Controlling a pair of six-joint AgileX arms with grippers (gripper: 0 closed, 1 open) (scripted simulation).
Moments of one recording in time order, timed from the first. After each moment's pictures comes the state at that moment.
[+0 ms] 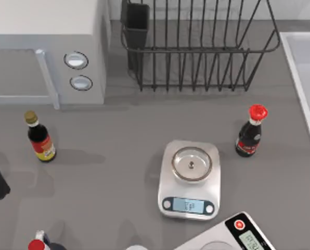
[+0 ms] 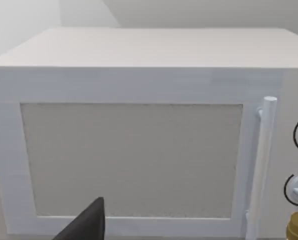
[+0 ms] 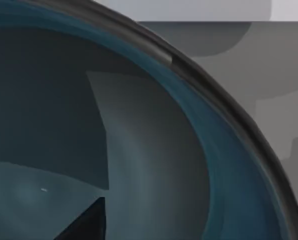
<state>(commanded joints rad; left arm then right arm) 0.00 0.00 0.00 0.00 0.00 0.00 -0.78 1.87 1.12 -0.82 0.00 -0.77</state>
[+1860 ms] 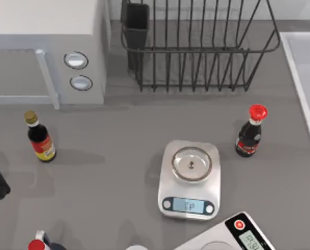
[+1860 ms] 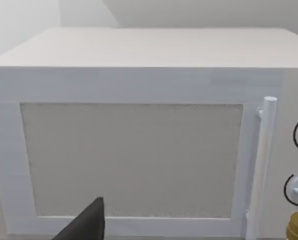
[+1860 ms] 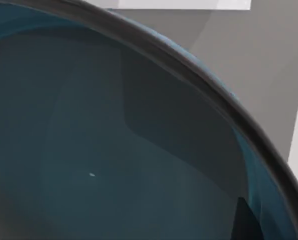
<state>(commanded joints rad) 0.00 0.00 0.00 0.00 0.00 0.00 -0.80 1.84 1.54 -1.29 0.00 -0.78</state>
